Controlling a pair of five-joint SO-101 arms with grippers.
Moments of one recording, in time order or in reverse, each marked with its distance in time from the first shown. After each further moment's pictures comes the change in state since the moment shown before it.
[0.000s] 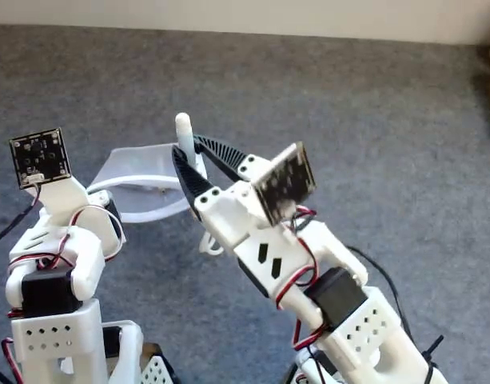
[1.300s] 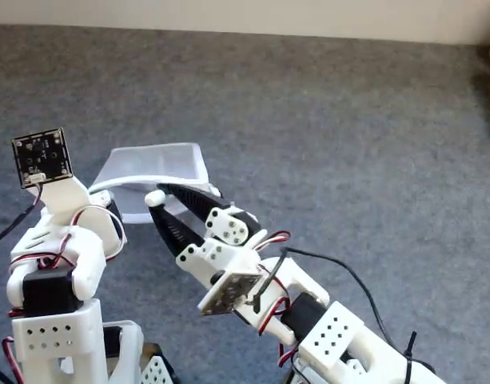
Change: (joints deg) left arm 0.0 0.0 0.1 0.0 0.0; right arm -8.4 -2.5 29.8 -36.4 30.7
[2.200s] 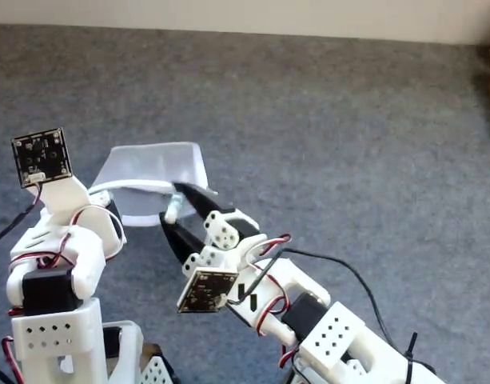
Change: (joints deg) left arm 0.0 0.4 0.3 0.0 0.0; right arm 0.1 -0.4 -0.1 15.4 5.7
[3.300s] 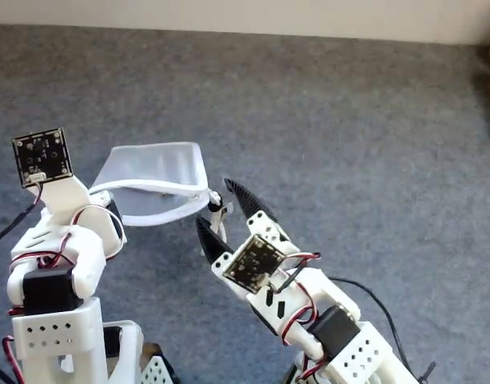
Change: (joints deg) left arm 0.0 0.1 0.0 0.0 0.0; right arm 6.6 -20.6 3.1 23.9 -19.0
